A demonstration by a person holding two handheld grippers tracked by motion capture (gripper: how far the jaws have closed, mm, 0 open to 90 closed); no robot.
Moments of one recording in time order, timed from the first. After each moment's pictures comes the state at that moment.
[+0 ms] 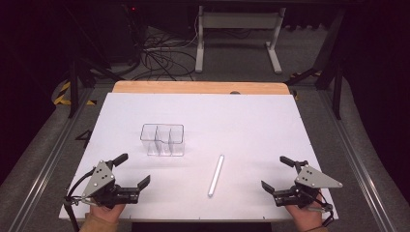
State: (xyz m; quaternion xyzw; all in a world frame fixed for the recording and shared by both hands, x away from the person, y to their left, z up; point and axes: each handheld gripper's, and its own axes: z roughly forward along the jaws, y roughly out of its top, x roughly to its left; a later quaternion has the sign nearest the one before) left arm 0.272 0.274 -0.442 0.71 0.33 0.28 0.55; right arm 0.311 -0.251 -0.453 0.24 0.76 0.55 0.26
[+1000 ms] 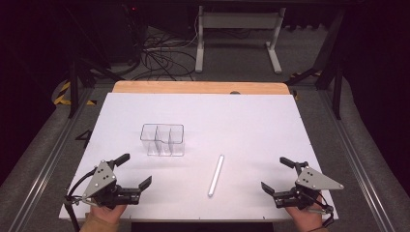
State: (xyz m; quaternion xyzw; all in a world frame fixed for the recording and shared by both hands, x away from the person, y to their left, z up) left arm 0.269 0.268 -0.436 0.72 0.32 0.28 0.54; right arm 0.306 -0.250 -0.451 0.24 0.76 0.55 0.26
